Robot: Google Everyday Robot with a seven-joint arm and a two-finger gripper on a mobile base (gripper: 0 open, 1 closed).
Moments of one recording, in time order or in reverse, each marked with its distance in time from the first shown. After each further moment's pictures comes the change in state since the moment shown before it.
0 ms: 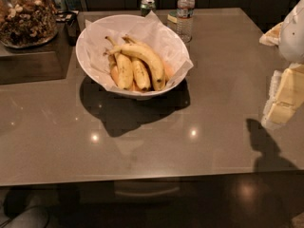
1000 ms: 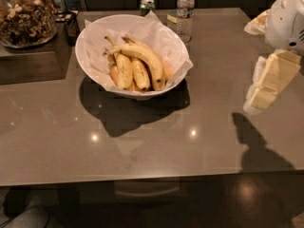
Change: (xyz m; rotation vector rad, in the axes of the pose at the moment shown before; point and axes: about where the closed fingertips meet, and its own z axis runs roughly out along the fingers) arm -0.032 -0.015 -0.002 0.009 -0.114 -0.020
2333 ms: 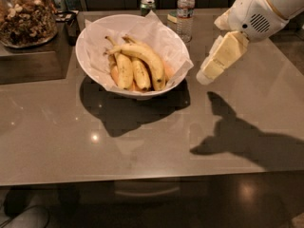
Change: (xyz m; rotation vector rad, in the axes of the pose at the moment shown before) arm -0.064 -0.052 0.042 -0.053 -0.277 0.163
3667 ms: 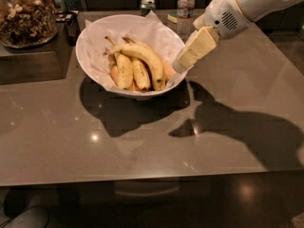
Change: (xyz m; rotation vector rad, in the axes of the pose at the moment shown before) arm -0.039 -0.023 0.047 -0.075 -0.124 0.061
